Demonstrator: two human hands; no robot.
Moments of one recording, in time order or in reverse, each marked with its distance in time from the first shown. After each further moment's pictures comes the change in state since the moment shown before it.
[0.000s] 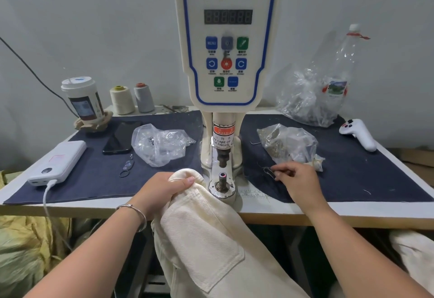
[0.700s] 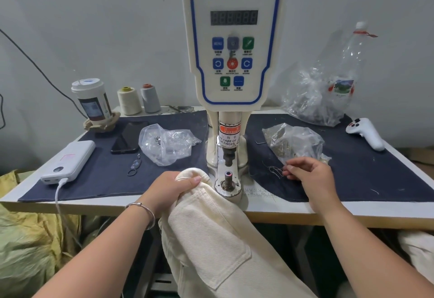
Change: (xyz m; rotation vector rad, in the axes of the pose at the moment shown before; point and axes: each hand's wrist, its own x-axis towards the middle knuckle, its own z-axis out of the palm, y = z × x) left_hand 0.002 -0.003 0.000 0.030 0.023 -0.001; right_hand 0.003 0.002 -0.008 0.362 0.084 0.152
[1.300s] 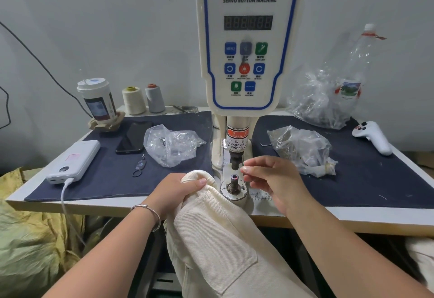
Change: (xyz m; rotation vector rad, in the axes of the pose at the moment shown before) left_hand 0.003 -0.001 -0.001 -0.010 -0.003 0.002; right_hand -0.045 -0.070 0.077 0.103 -0.274 0.257
